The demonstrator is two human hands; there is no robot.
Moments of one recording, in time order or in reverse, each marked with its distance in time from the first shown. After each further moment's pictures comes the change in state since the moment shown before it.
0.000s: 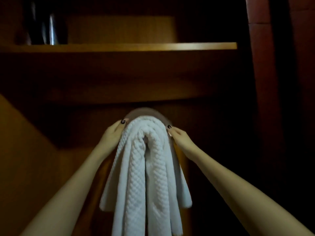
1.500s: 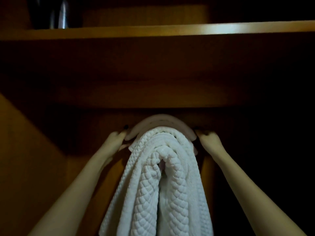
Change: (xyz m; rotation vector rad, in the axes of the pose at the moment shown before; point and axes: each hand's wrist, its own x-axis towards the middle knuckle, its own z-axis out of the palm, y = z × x) left_hand 0.080 -0.067 -0.018 -0.294 0.111 -0.233; right_hand 0.124 0.025 -0.018 -0.150 0.245 0.083
